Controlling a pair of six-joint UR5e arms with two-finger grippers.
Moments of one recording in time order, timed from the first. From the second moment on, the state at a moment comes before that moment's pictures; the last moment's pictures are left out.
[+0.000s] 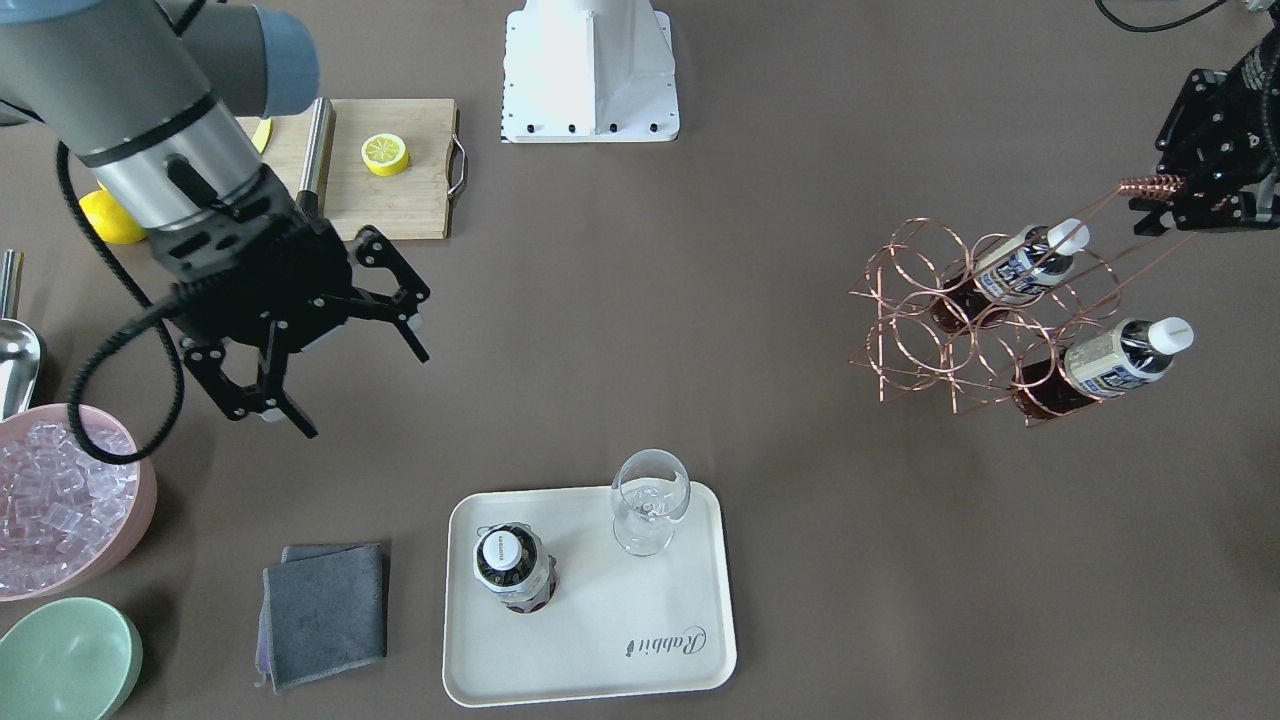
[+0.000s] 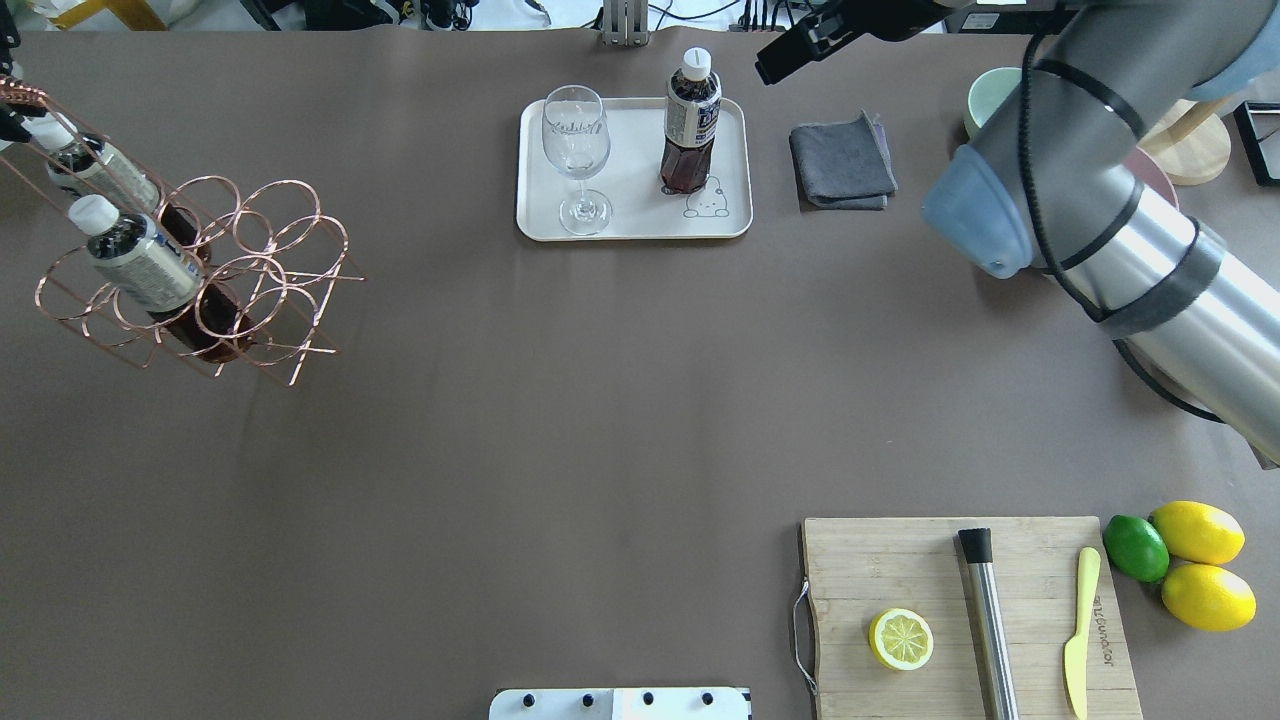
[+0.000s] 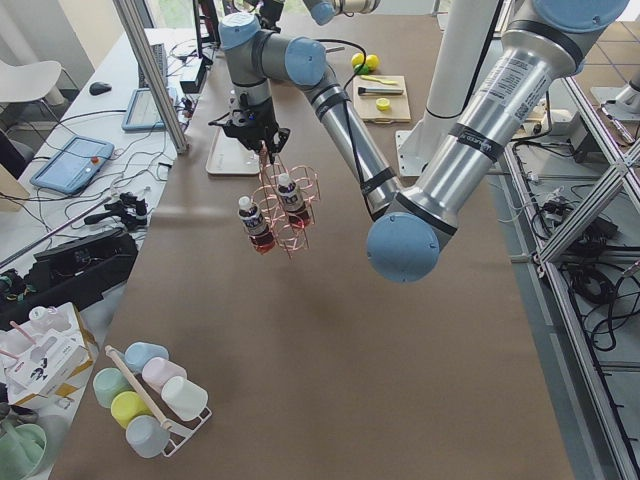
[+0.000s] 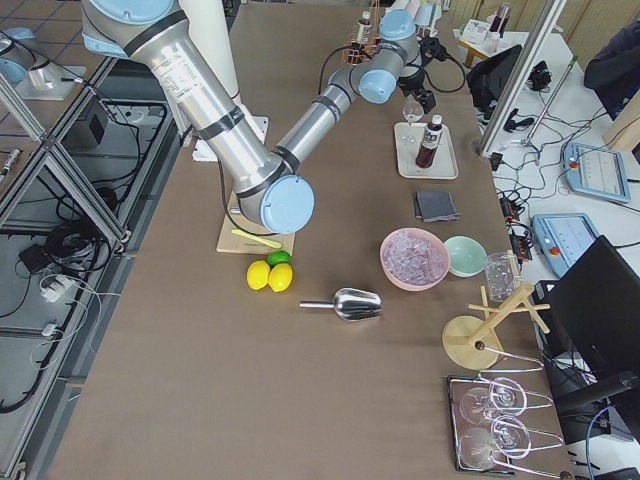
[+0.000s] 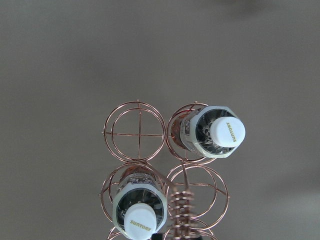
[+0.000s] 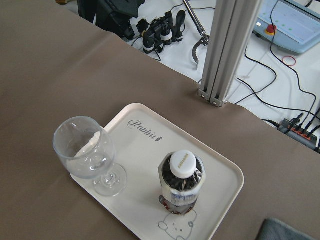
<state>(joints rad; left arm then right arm) -1.30 -2.10 -2.01 -0.83 -2.33 -1.79 0.98 -0.89 1.73 -1.32 2.07 0.44</state>
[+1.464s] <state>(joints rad) -1.50 -2.20 -1.40 -1.12 -2.30 -1.57 1.37 -1.50 1.84 -1.45 2.32 0.28</state>
